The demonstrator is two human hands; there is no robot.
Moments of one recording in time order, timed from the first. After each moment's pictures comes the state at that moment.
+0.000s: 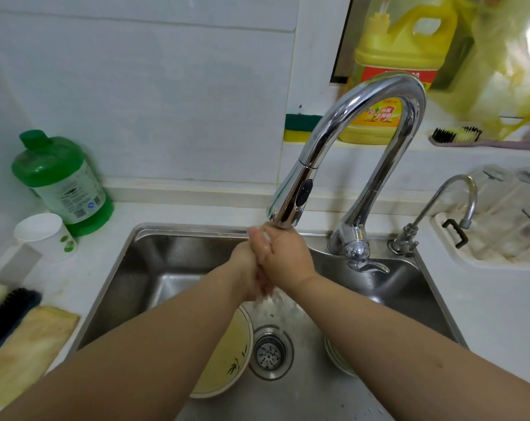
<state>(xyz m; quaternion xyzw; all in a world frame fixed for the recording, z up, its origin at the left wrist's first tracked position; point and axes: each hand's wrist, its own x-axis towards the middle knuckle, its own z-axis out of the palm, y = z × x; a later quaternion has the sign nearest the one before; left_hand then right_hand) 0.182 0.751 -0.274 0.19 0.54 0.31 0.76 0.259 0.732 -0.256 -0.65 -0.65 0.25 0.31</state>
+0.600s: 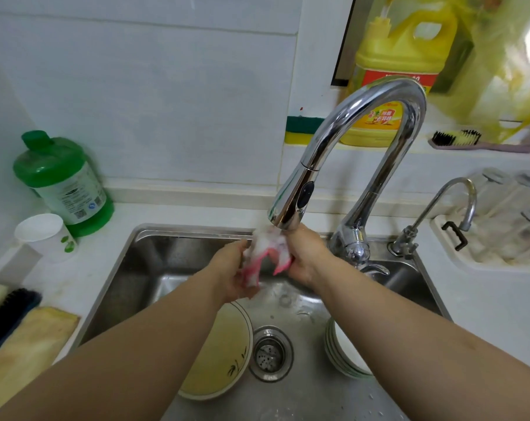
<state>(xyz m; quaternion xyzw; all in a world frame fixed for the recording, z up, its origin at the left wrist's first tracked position) 0.149 0.753 -0.274 0.21 0.57 0.27 0.74 0.273 0.751 -0.248 -0.55 -0.19 0.67 0.46</state>
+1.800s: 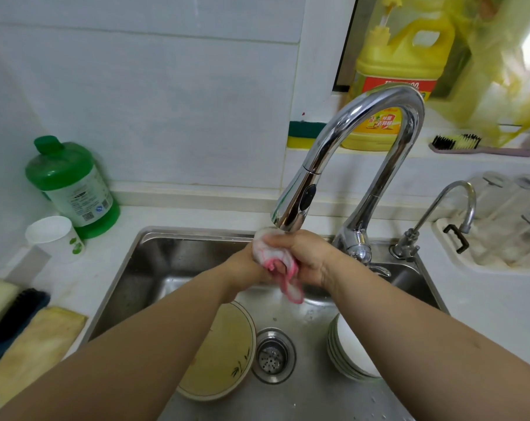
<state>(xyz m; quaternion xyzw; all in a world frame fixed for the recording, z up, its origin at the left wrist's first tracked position) 0.153 0.747 -0.261 0.61 0.54 0.11 0.57 0.281 0.738 -0.231 -0.53 -0.26 0.72 0.37</state>
